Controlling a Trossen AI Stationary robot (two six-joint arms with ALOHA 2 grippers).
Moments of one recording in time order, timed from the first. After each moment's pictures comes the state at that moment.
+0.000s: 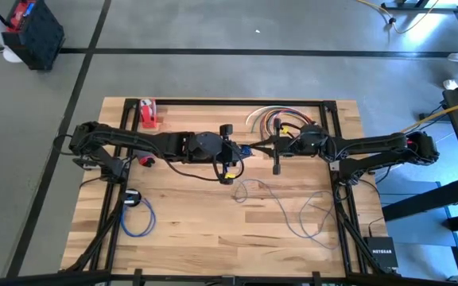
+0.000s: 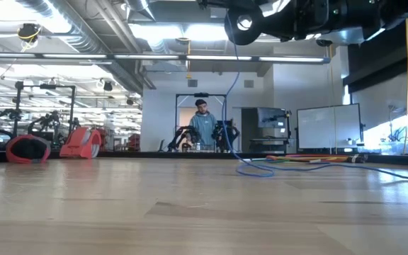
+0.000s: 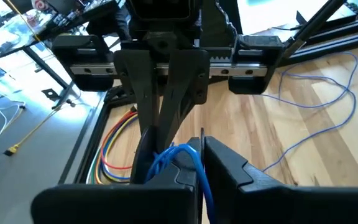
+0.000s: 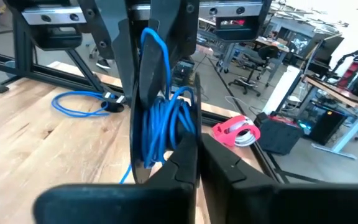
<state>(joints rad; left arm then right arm) -0.07 1.62 1.42 -0.20 -0.28 0.27 -0.12 1.11 0.57 0.48 -0.08 -0.32</state>
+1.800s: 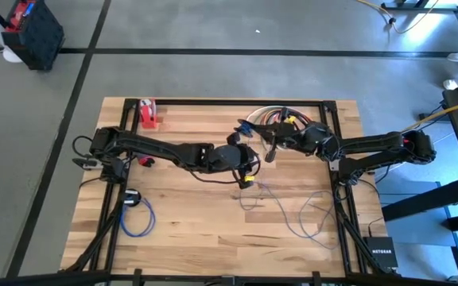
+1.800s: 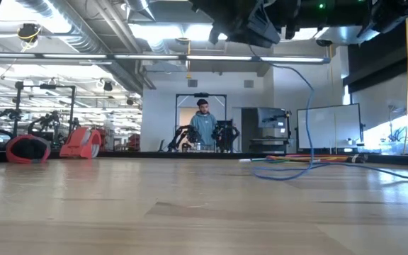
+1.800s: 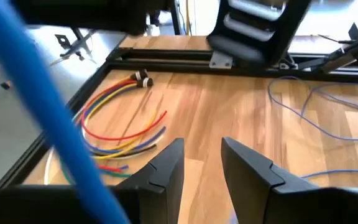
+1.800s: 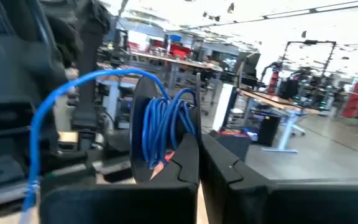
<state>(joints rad) -0.08 1.83 1.47 -0.09 -0.42 -0.04 -0.13 1.15 0.57 0.72 0.12 -0.21</state>
